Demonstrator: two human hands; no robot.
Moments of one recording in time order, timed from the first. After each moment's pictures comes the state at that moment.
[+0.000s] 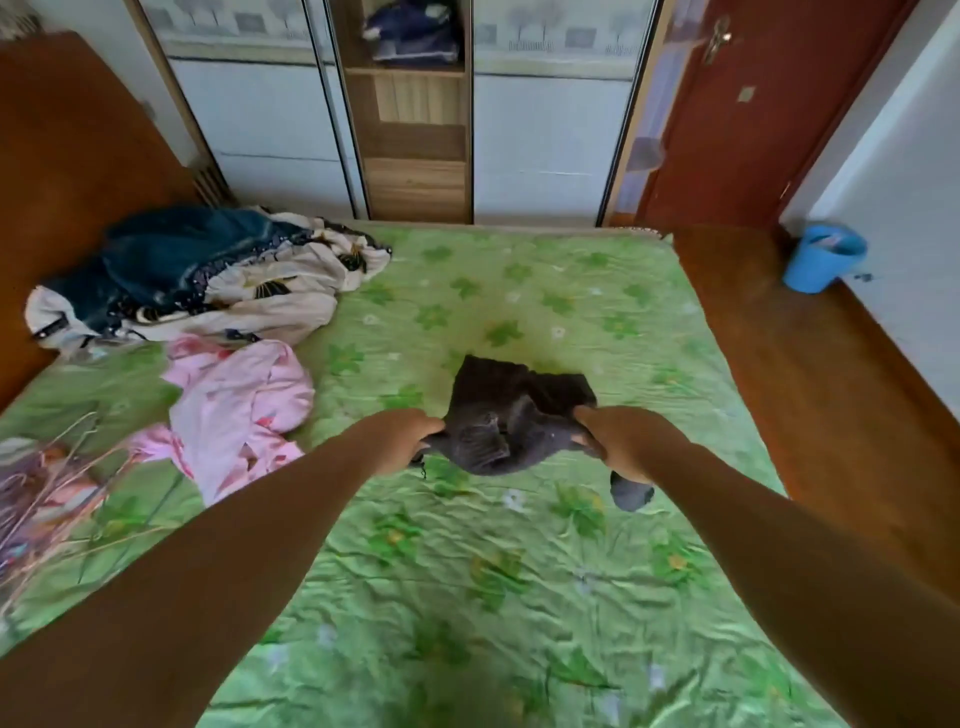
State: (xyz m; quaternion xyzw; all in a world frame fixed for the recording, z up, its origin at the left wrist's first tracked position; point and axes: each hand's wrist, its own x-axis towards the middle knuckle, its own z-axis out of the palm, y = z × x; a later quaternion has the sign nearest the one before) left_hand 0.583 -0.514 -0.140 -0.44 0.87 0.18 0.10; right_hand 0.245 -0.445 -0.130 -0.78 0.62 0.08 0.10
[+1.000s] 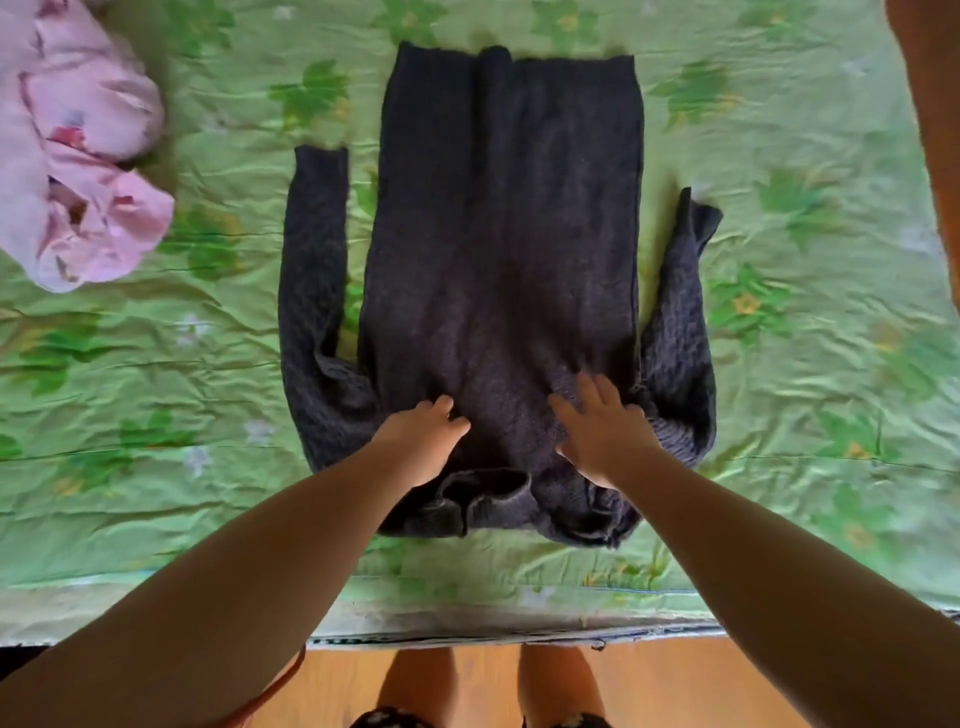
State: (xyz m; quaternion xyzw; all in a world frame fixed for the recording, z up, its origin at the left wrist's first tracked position) left_hand 0.540 -0.330 -0.502 -0.36 0.85 0.19 0.32; right_hand 0.288 -0.264 -0.517 -0.68 0.64 0.27 0.25
